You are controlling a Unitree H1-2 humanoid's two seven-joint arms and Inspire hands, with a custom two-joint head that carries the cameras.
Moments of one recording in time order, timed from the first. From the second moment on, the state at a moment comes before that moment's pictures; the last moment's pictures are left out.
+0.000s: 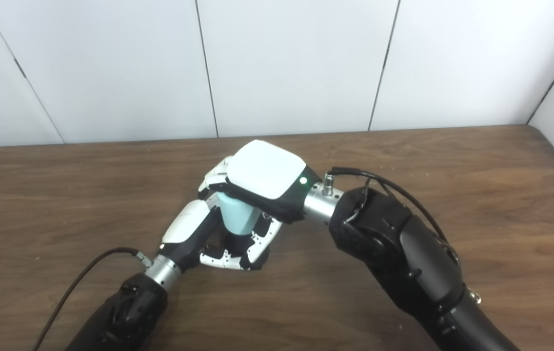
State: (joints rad) left arm -0.28 0.21 -0.42 0.20 0.63 -0.17 0.02; right arm -0.55 -0.33 0.42 -0.32 -0.84 -0.16 0.55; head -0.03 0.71
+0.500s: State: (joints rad) left arm -0.28 0.21 -0.42 0.20 0.63 -0.17 0.02; right arm -0.51 -0.30 0.36 -0.30 -0.92 -0.26 0.29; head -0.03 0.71
